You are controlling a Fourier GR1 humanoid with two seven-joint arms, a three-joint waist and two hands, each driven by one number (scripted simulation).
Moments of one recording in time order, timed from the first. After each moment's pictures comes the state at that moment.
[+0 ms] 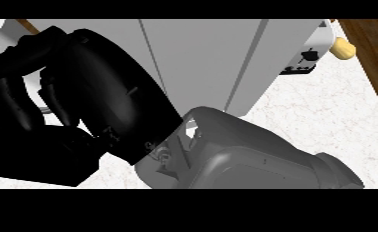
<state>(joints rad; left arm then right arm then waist) 0.44 0.74 -0.18 -2.13 0.92 0.27 -0.55 -1.15 0.00 0.56 -1.58 -0.20 -0.43 0.57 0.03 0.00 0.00</state>
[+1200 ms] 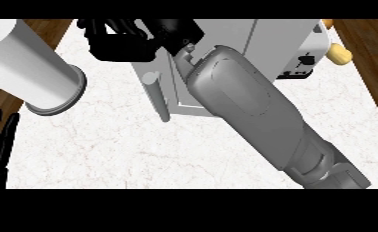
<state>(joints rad) 0.37 0.67 -0.17 -2.11 0.84 0.27 -0.46 -1.20 -0.02 0.38 -1.13 -0.18 -0.13 0.15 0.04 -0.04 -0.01</state>
